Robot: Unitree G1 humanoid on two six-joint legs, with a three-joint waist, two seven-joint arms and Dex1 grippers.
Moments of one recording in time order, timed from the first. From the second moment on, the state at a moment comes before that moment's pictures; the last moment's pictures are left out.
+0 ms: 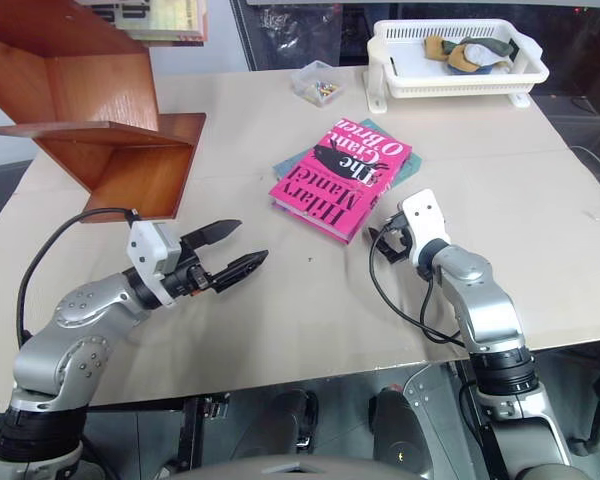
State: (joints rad) left arm -0.07 0.63 0.17 -0.42 -0.63 0.47 -0.72; right arm -0.37 -0.35 0.07 -0.19 0.14 0.62 0.41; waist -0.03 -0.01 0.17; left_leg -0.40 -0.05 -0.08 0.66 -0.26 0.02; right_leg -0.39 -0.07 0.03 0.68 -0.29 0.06
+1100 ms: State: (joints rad) left arm -0.04 0.64 0.21 -0.41 -0.61 0.45 -0.77; right arm -0.40 -0.30 0.20 -0.25 0.17 0.65 0.48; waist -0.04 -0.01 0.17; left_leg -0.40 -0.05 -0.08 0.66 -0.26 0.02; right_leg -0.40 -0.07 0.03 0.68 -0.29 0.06
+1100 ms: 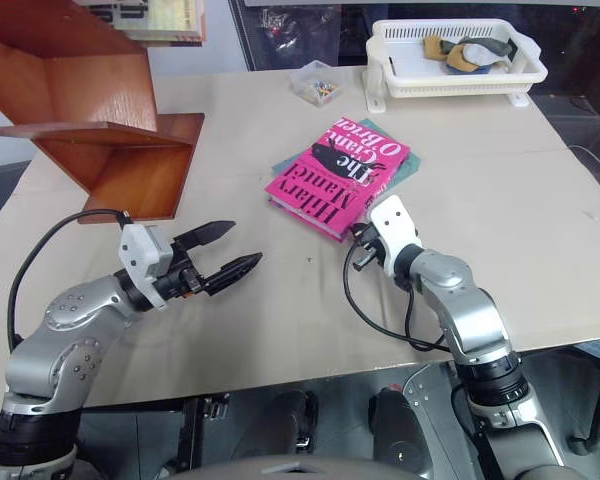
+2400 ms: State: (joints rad) left arm -0.37 0.21 0.23 -0.20 -0.76 0.78 -0.28; right arm -0.26 -0.34 0.09 -0.47 0.21 0.57 0.53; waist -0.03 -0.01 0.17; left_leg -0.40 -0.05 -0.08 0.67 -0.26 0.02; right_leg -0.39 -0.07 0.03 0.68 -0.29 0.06
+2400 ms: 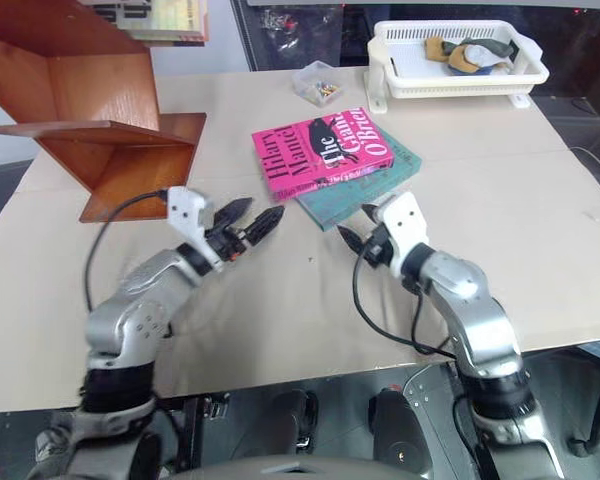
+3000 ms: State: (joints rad) left arm -0.53 -0.18 0.46 0.07 -1.22 0.76 0.23; right arm -0.10 -0.55 -0.06 -0.79 0.25 0.66 0.52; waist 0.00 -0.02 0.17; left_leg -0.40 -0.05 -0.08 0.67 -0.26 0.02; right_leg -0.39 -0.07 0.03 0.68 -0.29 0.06
